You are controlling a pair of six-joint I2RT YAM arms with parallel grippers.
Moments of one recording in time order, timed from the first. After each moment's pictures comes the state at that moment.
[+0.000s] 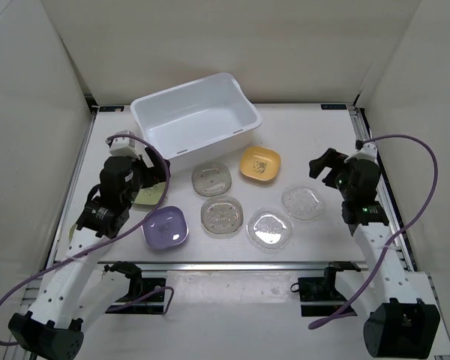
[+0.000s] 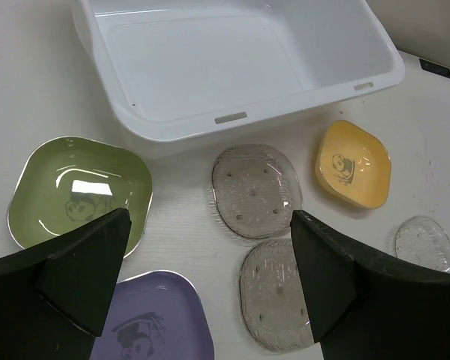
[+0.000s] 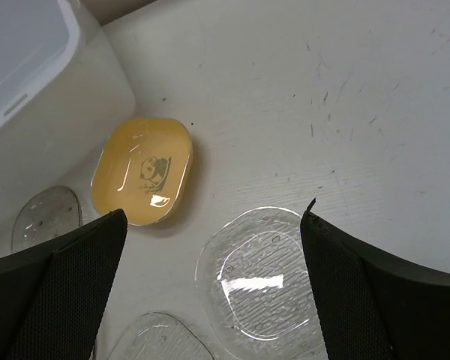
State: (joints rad) left arm -0.35 0.81 0.88 -0.39 -0.20 -0.43; right arm 0.02 0.85 0.63 -0.08 -0.07 0.37
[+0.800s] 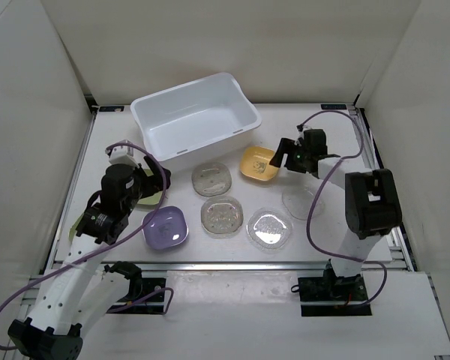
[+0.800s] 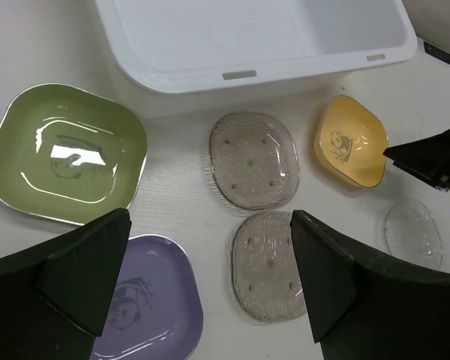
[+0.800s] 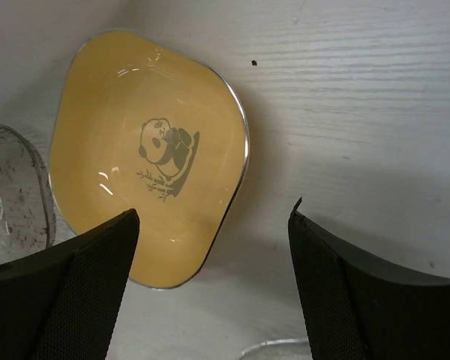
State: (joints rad) left arm -0.35 0.76 0.82 -0.47 -0.18 -0.53; right arm 0.18 1.75 1.02 0.00 -0.30 0.36
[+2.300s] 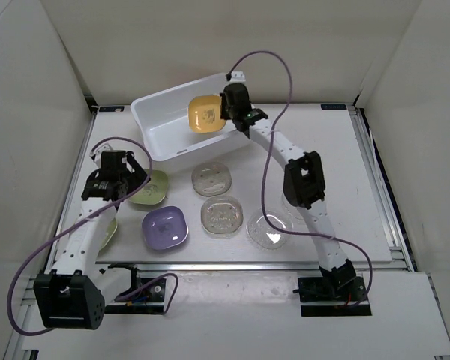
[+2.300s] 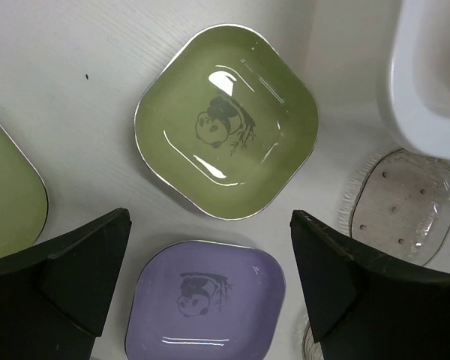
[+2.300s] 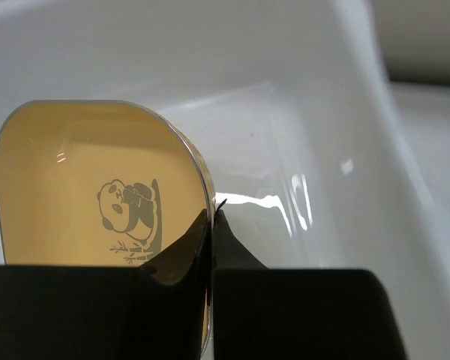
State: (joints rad) left arm -0.05 1.07 0.88 -0.64 -0.24 -0.62; right arm 0.55 2.43 2.34 -0.28 0.21 0.28
